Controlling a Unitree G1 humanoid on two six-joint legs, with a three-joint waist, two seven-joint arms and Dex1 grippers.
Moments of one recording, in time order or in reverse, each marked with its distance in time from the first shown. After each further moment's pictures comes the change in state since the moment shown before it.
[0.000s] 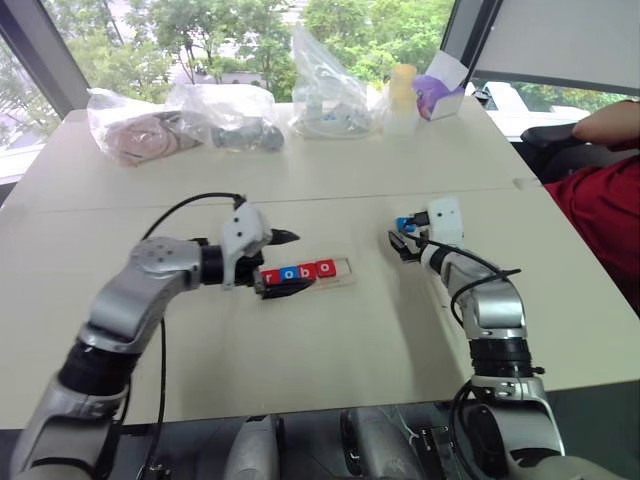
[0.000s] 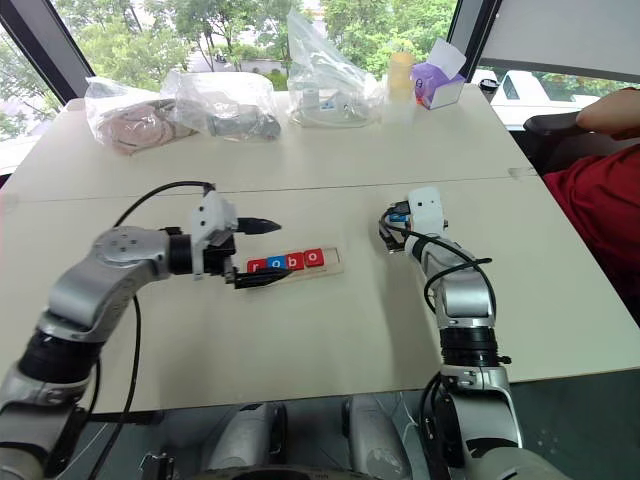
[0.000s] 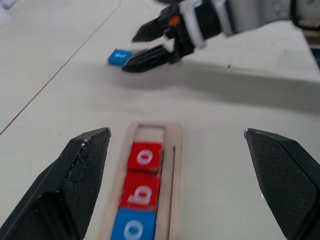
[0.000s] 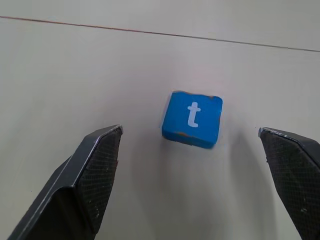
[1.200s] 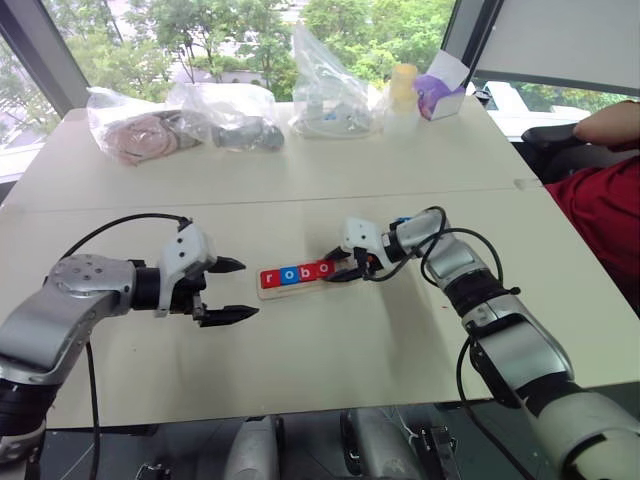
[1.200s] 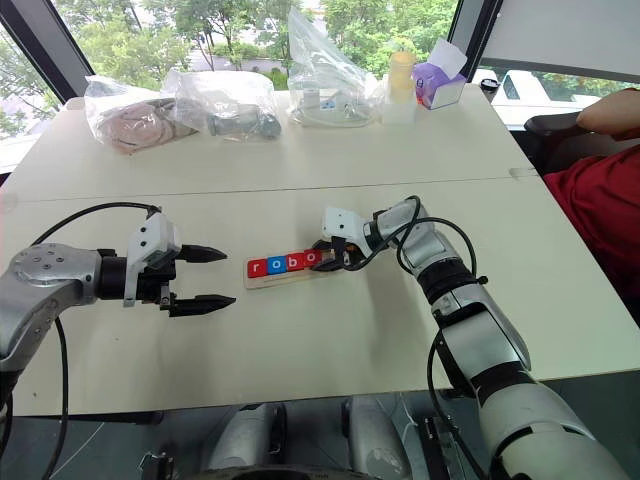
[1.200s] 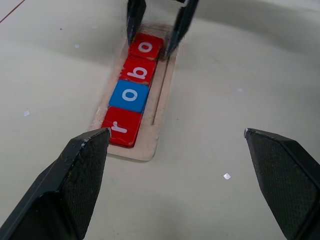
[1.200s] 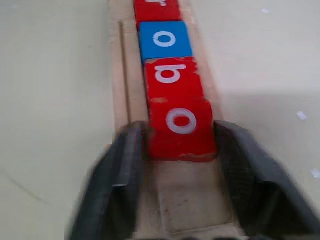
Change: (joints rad) left arm 0.272 0.354 0.217 -0.149 -0.129 0.140 -0.098; right arm -0.398 -0.176 0.492 0.671 -0.036 -0.764 1.103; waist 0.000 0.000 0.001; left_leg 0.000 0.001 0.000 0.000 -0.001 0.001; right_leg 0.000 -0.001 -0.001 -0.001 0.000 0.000
